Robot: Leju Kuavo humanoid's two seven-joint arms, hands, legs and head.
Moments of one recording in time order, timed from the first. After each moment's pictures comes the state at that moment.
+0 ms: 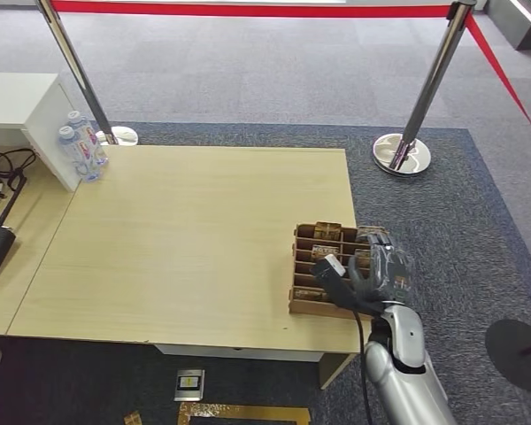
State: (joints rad) left arm -0.07 -0.25 0.94 -0.20 -1.20 0.55 -0.01; right arm -0.16 0.05 0.11 -1.30 1.36 -0.40 0.18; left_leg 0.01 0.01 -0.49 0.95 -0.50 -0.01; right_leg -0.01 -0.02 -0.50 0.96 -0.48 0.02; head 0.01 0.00
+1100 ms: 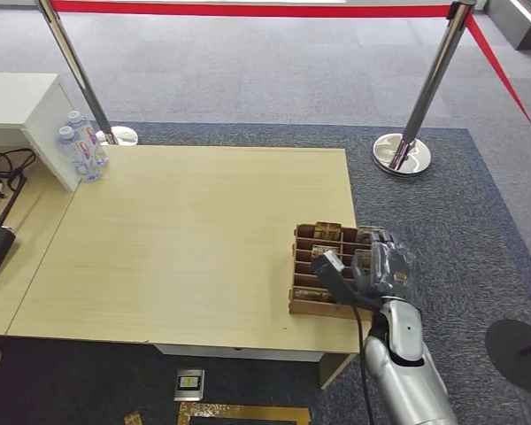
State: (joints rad) left arm -0.07 -0.25 0.94 -0.20 -1.20 0.55 -0.01; right arm -0.17 0.05 0.11 -1.29 1.36 -0.40 0.18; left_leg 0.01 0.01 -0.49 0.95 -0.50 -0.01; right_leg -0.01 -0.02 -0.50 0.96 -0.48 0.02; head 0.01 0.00
